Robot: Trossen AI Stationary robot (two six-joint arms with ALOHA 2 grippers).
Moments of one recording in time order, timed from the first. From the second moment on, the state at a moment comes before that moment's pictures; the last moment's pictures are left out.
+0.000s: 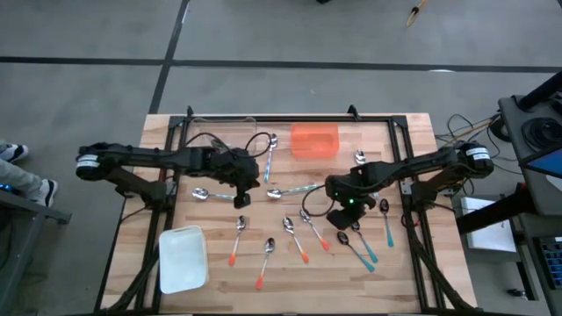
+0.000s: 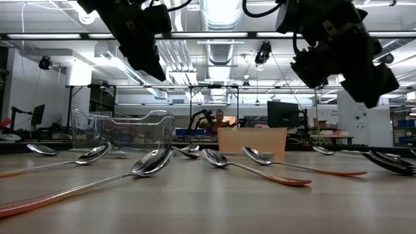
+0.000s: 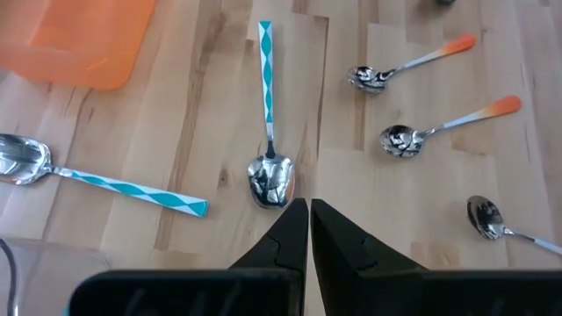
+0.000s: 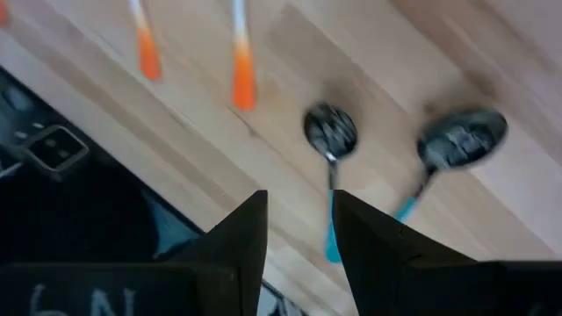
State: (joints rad) left arm 0.08 1.33 0.97 -0.51 0.02 -0.06; right arm 0.05 1.45 0.93 -0.81 -0.56 1.00
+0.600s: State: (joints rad) left arm 0.08 1.33 0.97 -0.51 0.02 -0.03; right arm 0.05 1.45 0.93 -0.79 -0.22 0.29
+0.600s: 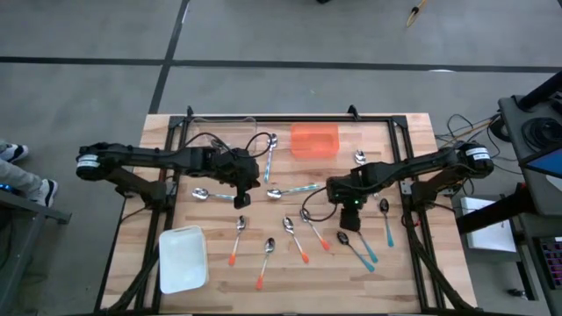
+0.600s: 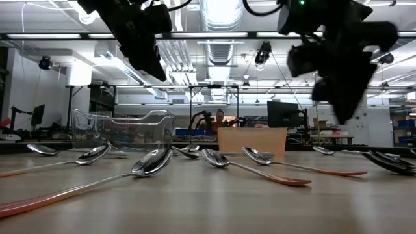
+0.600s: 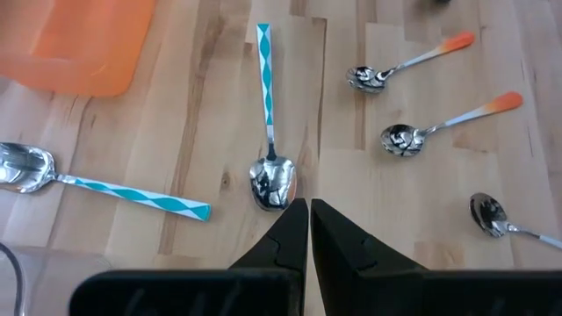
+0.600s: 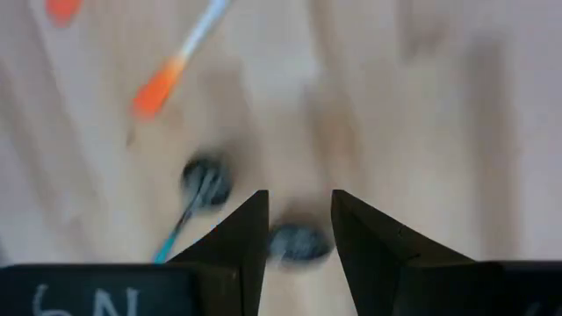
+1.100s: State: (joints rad) left arm 0.09 1.25 0.97 -0.48 -0.16 0.27; right arm -0.04 1.46 1.01 -0.42 0.08 0.07
